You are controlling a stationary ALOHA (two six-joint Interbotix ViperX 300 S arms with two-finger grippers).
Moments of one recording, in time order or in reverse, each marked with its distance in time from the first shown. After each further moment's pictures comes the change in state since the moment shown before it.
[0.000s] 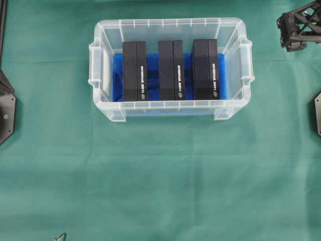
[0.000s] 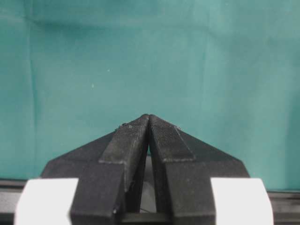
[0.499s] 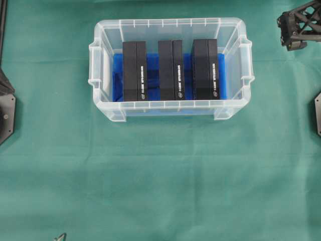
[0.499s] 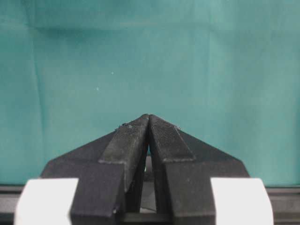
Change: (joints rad) left arm 0.000 0.000 0.000 0.000 -0.002 0.054; right arm -0.002 -0.005 -0.002 -0.014 0.000 -0.018
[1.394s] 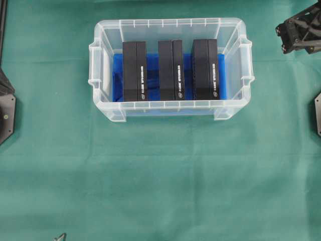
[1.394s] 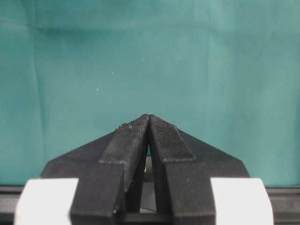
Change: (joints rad) left arm 0.000 0.000 0.000 0.000 -0.002 0.002; right arm 0.002 0.000 -0.015 0.075 -0.002 -0.104
